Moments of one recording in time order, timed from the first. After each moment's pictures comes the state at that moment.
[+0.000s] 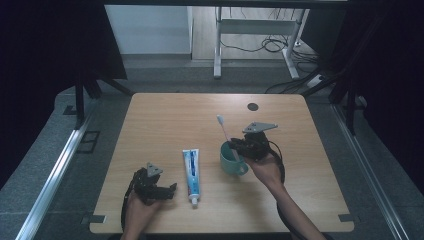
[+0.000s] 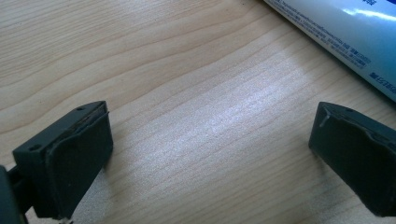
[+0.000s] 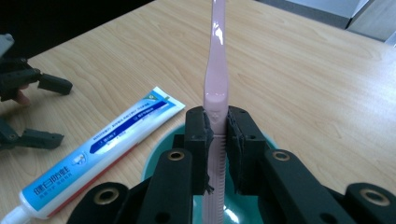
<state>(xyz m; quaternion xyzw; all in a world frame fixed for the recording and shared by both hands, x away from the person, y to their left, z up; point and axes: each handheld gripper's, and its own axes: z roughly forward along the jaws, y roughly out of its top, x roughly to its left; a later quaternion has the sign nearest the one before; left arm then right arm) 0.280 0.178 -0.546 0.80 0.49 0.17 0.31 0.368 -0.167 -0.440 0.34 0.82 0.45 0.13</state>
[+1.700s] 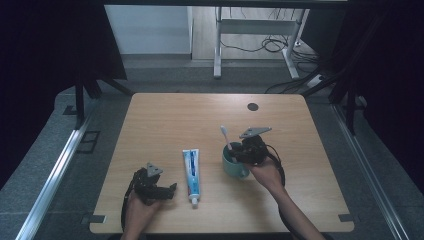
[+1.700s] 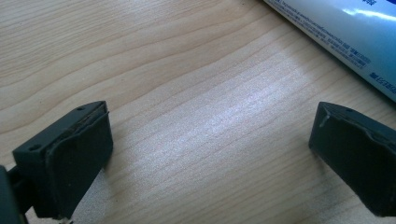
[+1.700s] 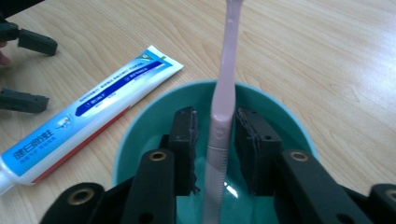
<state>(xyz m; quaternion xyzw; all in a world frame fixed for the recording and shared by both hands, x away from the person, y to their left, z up) 0.280 0.178 -0.546 0.80 0.49 0.17 0.31 0.370 -0.166 -0.459 0.34 0.85 0.40 0.11</state>
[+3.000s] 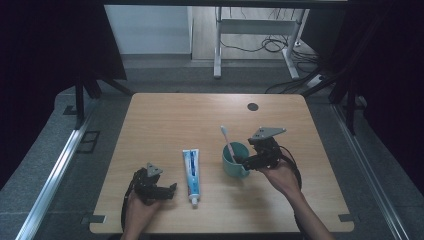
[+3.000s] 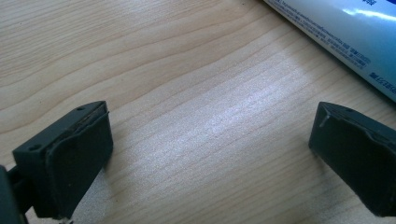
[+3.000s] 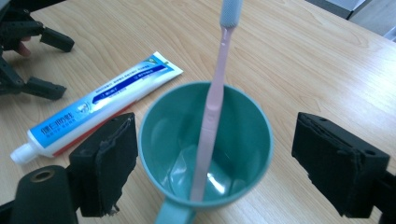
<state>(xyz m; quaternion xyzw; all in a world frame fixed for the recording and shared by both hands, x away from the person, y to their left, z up) 0.280 0.178 -0.546 0.80 0.49 0.17 0.31 0.347 -0.193 -0.429 0.30 0.85 0.40 0.14</state>
